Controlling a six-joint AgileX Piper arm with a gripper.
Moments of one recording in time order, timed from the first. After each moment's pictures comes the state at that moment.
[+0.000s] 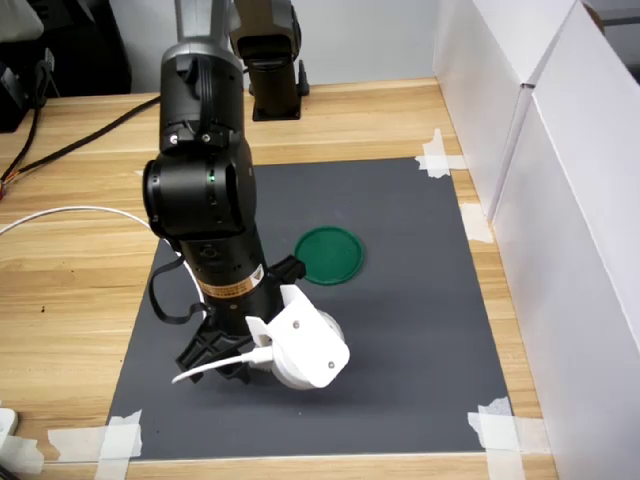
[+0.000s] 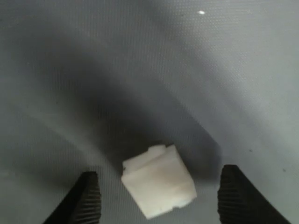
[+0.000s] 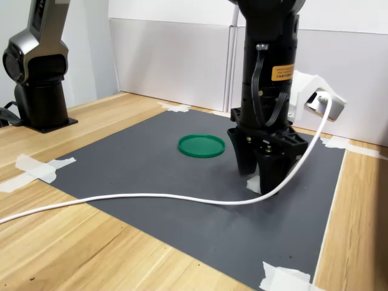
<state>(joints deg) 3.8 123.5 -99.4 -3.0 58.3 -45.2</state>
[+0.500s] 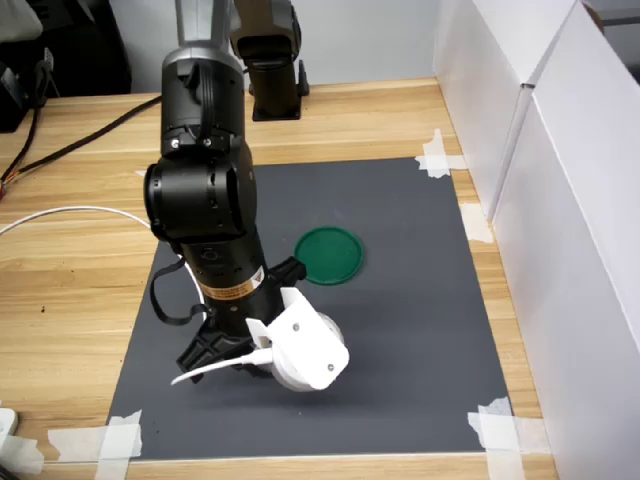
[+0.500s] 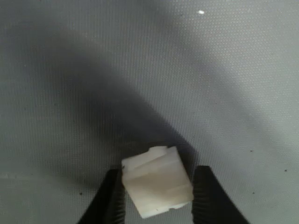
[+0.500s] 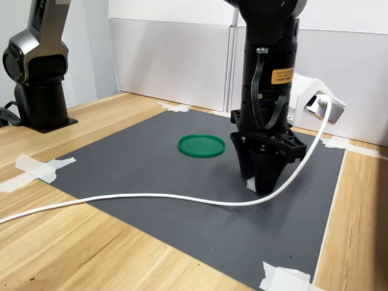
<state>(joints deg) 3.8 123.5 -99.4 -3.0 58.3 -44.4</state>
